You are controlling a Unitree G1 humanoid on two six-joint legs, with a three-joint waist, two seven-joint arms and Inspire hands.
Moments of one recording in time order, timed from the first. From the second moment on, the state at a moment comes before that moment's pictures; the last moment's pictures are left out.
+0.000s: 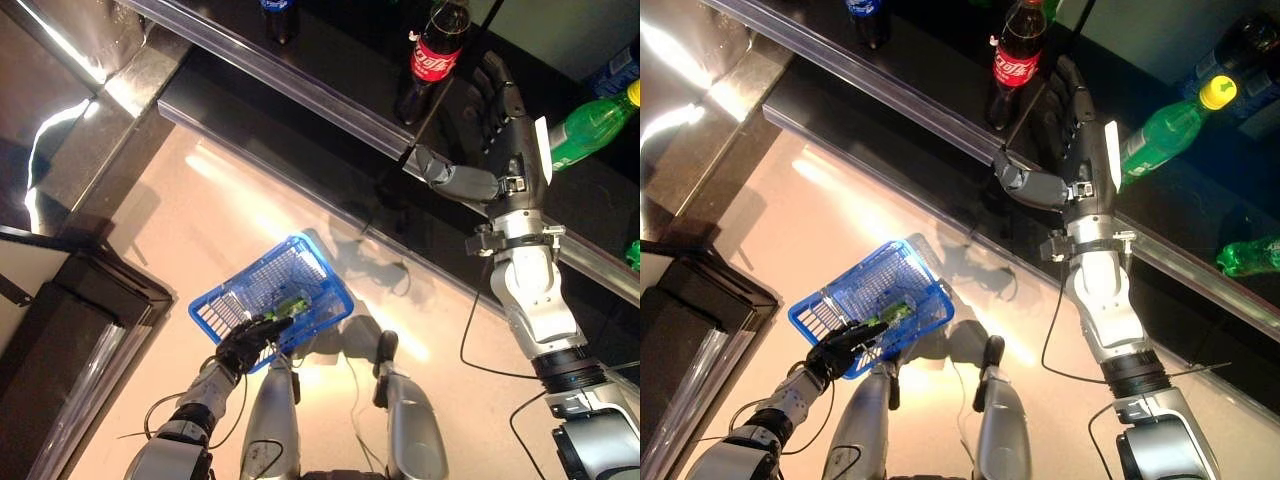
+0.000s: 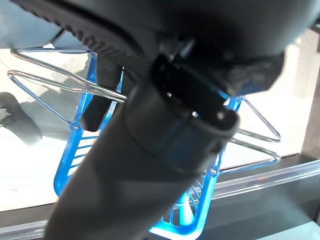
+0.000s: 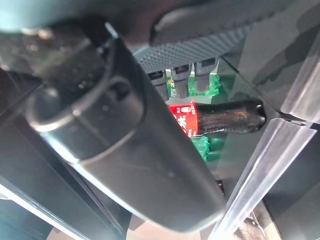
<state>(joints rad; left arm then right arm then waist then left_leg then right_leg) -0.39 0.28 -0.10 1.11 -0.85 0.01 -0.17 -0.52 -0.60 0.18 0.17 0.35 -0.36 -0.24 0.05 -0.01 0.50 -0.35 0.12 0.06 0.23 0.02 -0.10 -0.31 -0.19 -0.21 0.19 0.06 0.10</state>
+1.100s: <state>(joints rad) -0.39 0.28 -0.11 1.11 -0.85 0.02 -0.16 -0.67 -0.59 0.18 0.26 0.46 -0.30 -0.29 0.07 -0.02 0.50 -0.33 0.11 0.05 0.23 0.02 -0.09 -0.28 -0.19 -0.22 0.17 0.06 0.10</state>
